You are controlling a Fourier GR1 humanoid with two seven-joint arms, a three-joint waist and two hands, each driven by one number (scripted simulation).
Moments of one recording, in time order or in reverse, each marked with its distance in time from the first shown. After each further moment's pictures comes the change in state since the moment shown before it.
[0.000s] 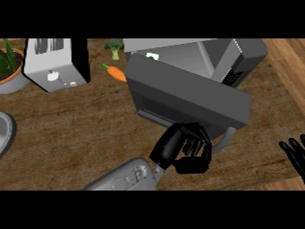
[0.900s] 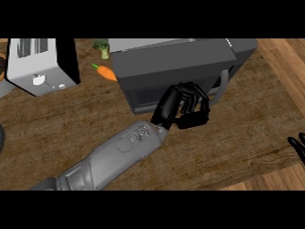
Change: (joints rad) left arm -0.268 -0.010 0.104 0.227 0.278 0.072 -0.077; right arm -0.012 -0.048 -0.016 -0.122 -0.118 -0.055 0.140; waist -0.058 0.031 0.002
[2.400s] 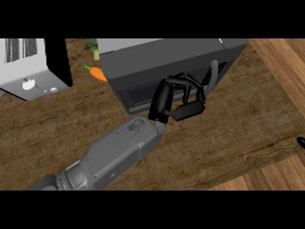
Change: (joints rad) left arm -0.020 0.000 0.026 0.048 0.266 0.027 -0.220; right arm -0.043 -0.074 -0.015 -0.077 -0.154 0.041 0.068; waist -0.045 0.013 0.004
